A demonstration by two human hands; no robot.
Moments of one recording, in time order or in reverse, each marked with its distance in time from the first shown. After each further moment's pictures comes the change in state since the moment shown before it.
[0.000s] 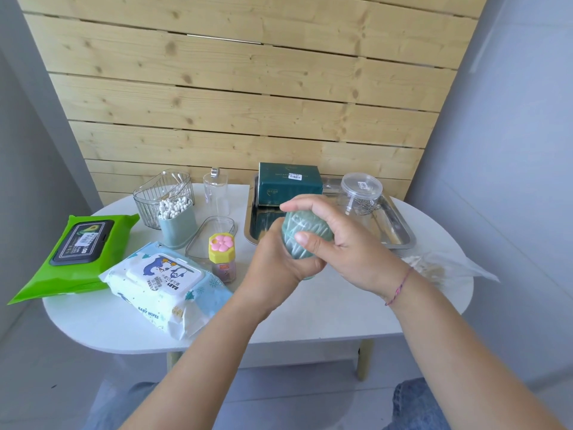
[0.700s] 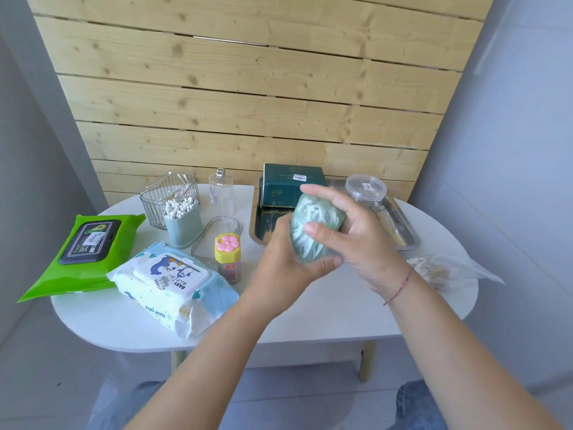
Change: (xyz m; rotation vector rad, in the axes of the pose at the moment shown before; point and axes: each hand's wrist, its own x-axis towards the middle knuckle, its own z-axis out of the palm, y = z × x) left_hand -0.003 0.000 -0.003 0.221 0.091 -0.021; right_hand 0.003 0.006 0.003 0.463 0.173 0.103
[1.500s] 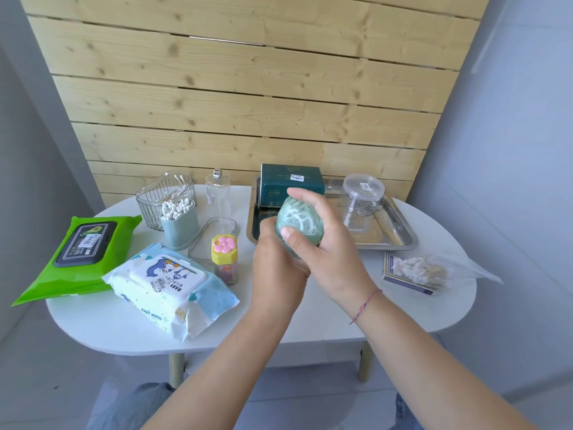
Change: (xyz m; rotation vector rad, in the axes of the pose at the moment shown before) left_hand 0.000 -0.004 0.015 0.160 0.306 0.118; right_hand -0.001 0.014 0.037 -0.271 0.184 -0.107
